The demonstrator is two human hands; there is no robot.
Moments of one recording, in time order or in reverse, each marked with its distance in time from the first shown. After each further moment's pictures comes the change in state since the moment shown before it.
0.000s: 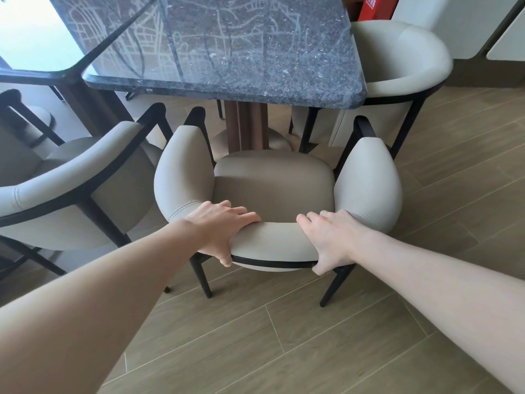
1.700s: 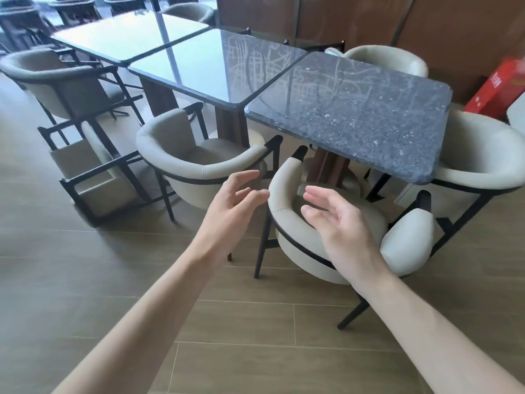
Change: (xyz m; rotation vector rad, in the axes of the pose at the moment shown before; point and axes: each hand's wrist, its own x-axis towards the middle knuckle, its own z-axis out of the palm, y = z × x) left_hand -0.335 0.110 -0.202 -1.543 0.901 -0.702; right_hand -0.185 -0.139 -0.282 1.522 0.390 -0.057
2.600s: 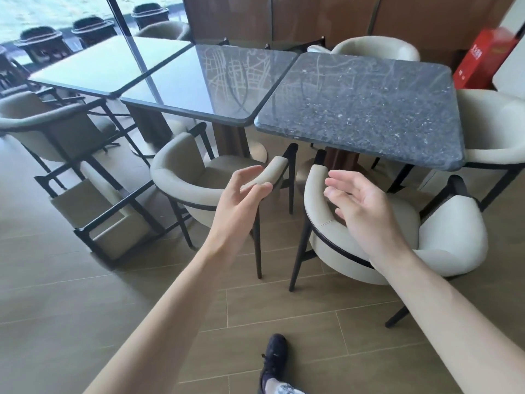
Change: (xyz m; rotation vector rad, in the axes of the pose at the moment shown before) left_hand 0.102 -0.024 -0.146 -0.038 -0.095 0.083; right_hand 0.076 -0.047 0.127 0.111 0.270 0.041
